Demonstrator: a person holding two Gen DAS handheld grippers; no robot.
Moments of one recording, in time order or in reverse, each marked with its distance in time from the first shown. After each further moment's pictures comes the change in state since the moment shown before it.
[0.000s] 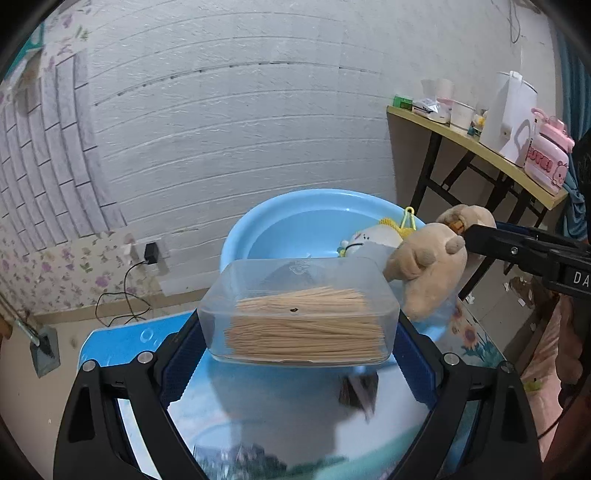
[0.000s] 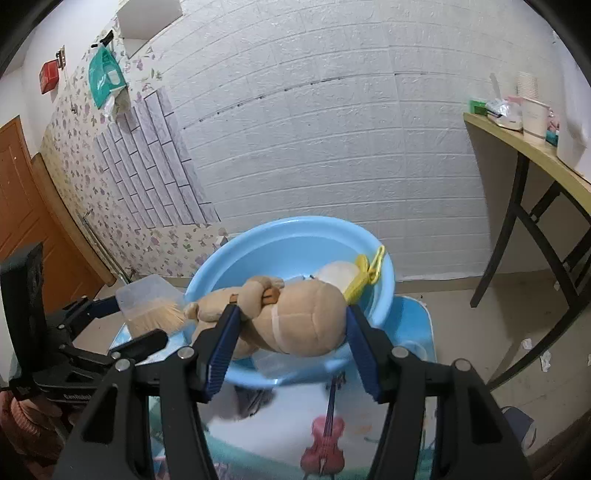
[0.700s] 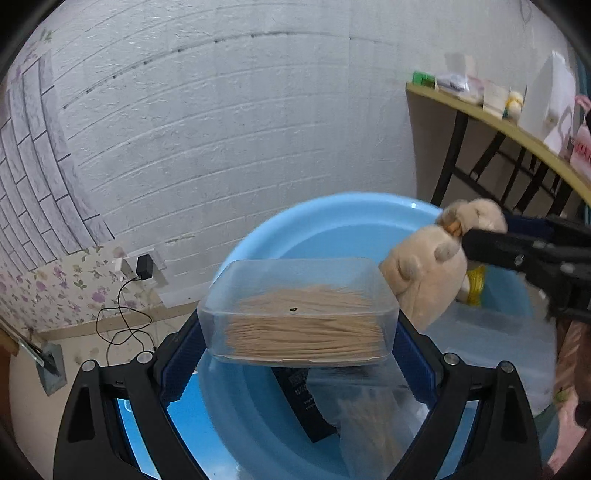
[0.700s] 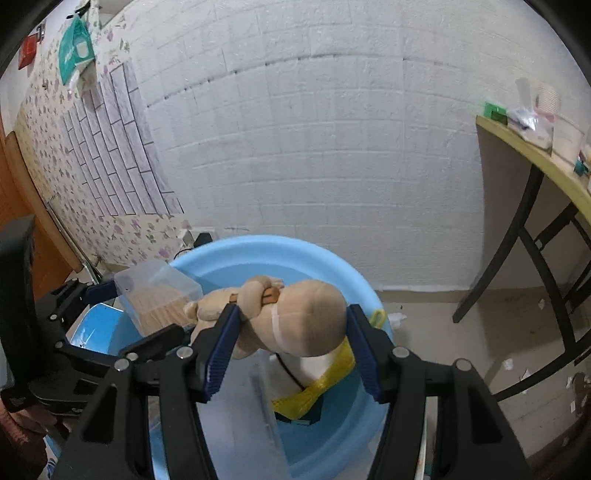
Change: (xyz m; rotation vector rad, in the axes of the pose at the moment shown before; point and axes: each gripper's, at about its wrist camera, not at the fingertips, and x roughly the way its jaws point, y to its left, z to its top) left arm 0.101 0.009 0.042 0.056 0.063 0.052; right arm 0.093 -0.020 0.044 -0.027 0.081 -0.107
